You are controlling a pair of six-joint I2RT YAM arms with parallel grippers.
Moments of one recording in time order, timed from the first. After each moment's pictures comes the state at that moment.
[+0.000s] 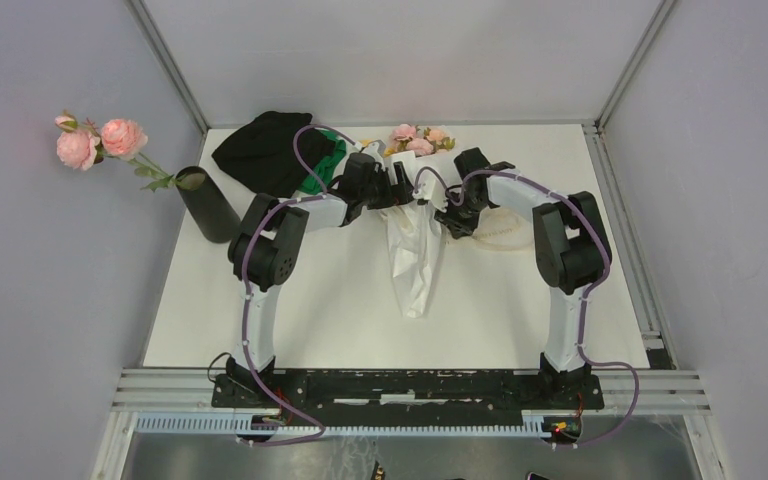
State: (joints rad) left arm -0.46 2.16 1.36 0.26 0.22 -0.57; right arm 0.35 2.05 1.47 -0.72 -0.35 -0.93
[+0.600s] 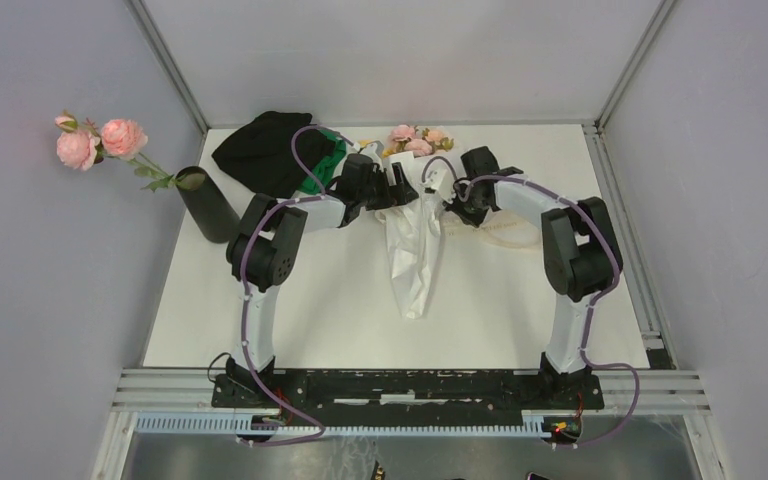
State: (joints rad) left arm -0.46 2.15 1.33 0.27 0.24 -0.57; right arm 0.33 2.00 1.40 -0.56 -0.21 -0.79
